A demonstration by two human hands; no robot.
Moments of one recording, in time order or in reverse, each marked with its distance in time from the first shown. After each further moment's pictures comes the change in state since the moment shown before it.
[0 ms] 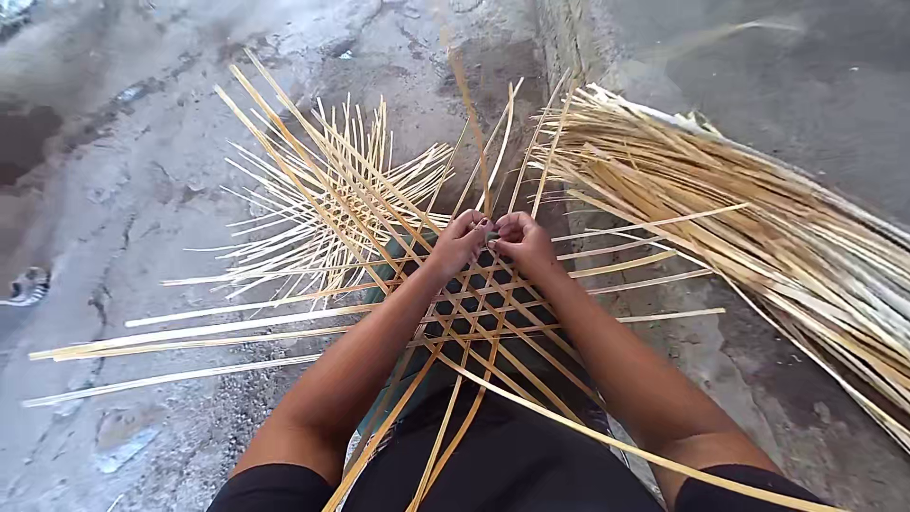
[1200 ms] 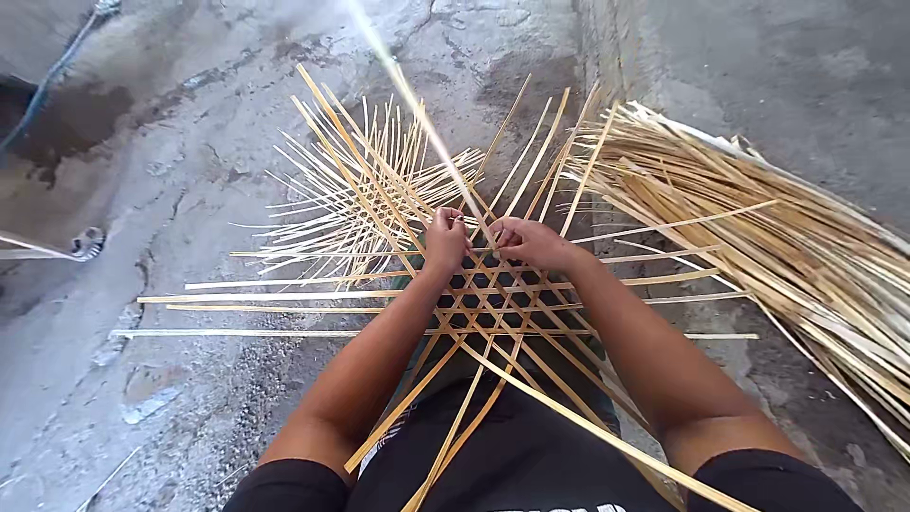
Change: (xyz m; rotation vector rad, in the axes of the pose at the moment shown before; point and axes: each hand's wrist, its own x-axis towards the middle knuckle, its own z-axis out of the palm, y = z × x) left_hand -0.034 0.005 -0.026 0.132 0.542 -0.142; right_hand 0.020 -0.051 0.008 -0.333 -0.598 -0.098
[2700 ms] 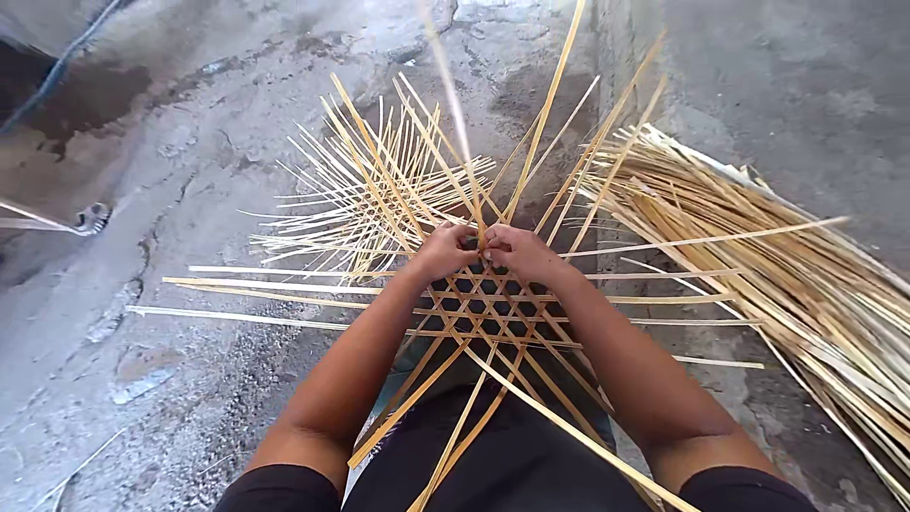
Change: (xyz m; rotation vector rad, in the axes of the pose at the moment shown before) left_hand 0.003 0.007 -0.045 0.512 -0.327 0.132; right_hand 0.016 -0.024 0.020 -0.024 0.059 -0.069
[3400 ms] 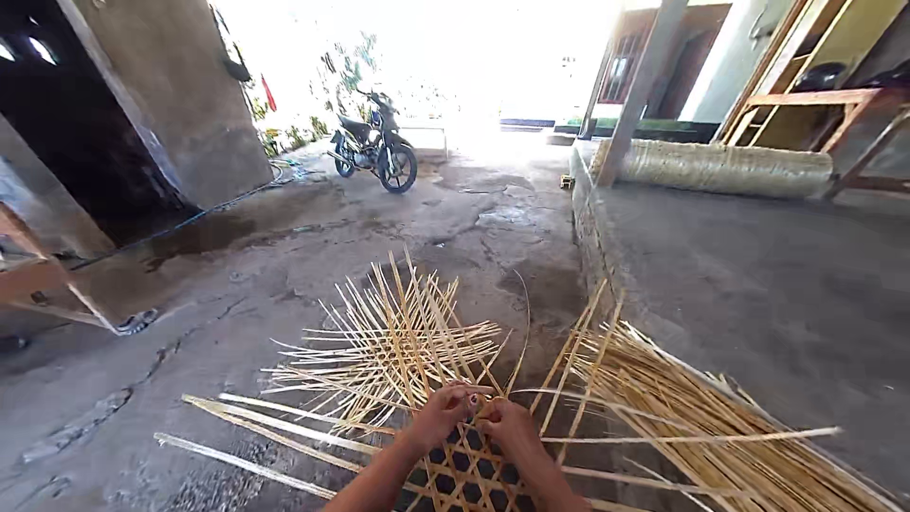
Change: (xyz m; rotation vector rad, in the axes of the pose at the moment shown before) left_hand -0.023 0.000 -0.008 -0.535 0.113 0.296; right_hand 0.013 -0.014 0.016 -0.072 0.157 0.268
